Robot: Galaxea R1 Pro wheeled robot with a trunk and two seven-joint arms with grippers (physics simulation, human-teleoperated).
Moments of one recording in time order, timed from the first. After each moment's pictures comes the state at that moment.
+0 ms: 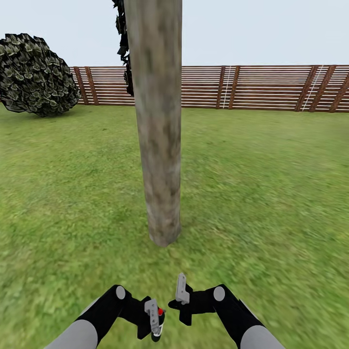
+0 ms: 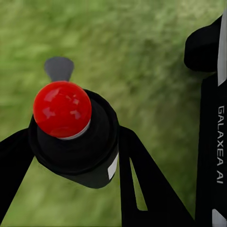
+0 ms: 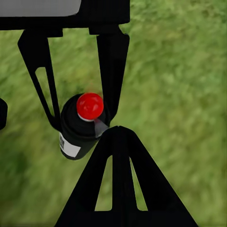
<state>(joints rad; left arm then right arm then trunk) -0.59 -0.07 -0.07 -0.46 -0.86 -0.12 -1.02 -0.54 0.15 0.07 -0.57 0.78 -0.30 0.90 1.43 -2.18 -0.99</state>
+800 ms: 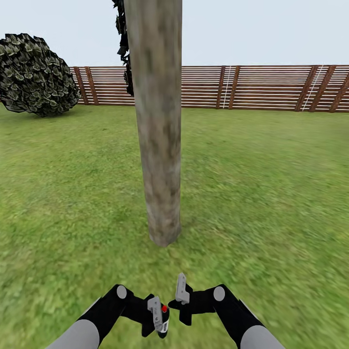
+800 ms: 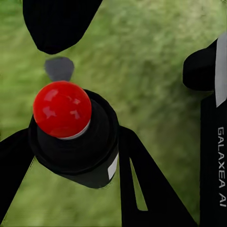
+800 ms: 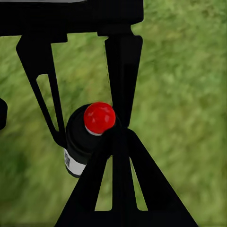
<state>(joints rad) -0.59 -0.08 -0.07 -0.46 -0.80 -0.16 -1.02 -0.54 0.15 0.07 -0.57 0.78 -0.30 0.90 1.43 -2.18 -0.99</state>
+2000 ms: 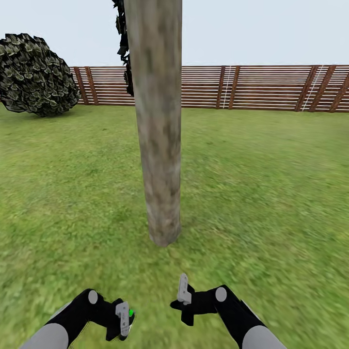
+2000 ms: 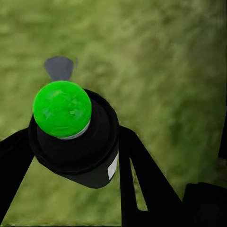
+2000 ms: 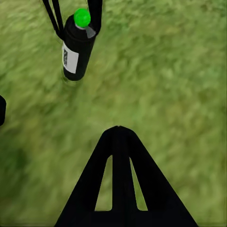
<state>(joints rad) -0.58 0.10 -0.05 -0.44 -0.89 -0.16 -0.97 -0.54 0.14 0.06 -0.56 0.78 -0.30 0.90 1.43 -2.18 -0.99</state>
